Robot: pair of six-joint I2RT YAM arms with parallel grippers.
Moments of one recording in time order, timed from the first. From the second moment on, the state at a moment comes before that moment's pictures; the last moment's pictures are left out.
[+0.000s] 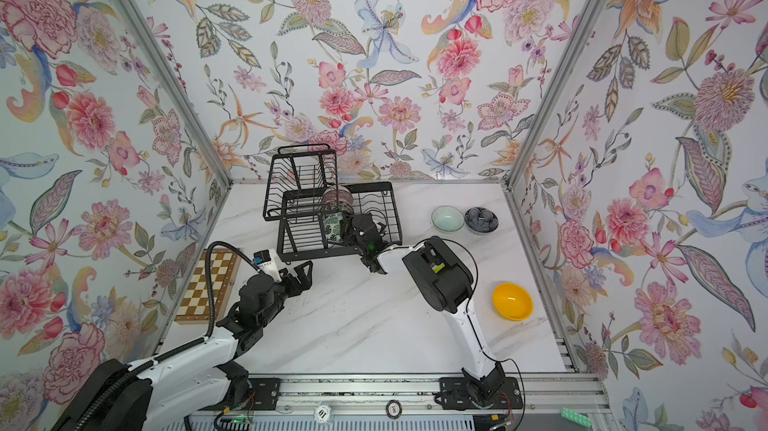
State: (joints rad) left arm -0.48 1.03 0.22 0.45 -0.19 -0.64; right arm 0.73 2.23 1.35 0.66 0.11 2.10
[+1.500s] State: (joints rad) left arm -0.48 0.95 0.21 0.35 -0.19 -0.66; right arm 0.72 2.14 1.26 0.72 0.09 2.10
